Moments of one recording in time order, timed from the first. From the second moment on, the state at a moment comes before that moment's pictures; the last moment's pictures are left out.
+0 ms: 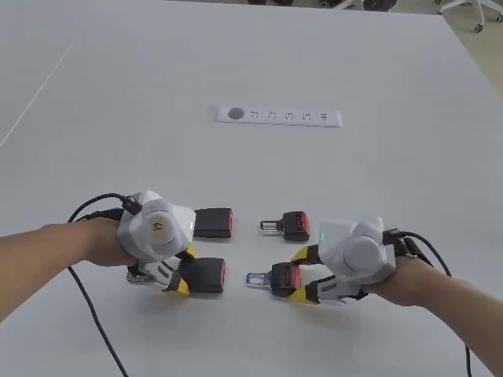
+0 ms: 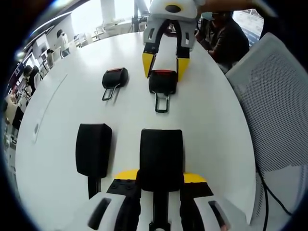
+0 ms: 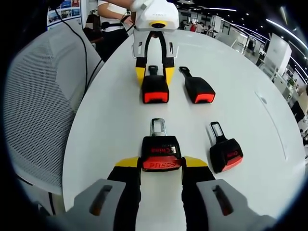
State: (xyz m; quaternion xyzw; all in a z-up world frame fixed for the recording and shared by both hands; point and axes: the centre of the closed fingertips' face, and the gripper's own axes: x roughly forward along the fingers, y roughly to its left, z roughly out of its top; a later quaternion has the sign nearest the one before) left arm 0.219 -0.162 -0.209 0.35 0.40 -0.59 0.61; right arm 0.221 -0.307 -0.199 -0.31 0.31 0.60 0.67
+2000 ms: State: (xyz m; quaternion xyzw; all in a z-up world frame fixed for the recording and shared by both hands) left arm 0.218 -0.163 -0.206 0.35 0.41 -0.58 0.61; right arm 0.221 -0.254 -0.203 -0.32 0.30 0.61 0.66
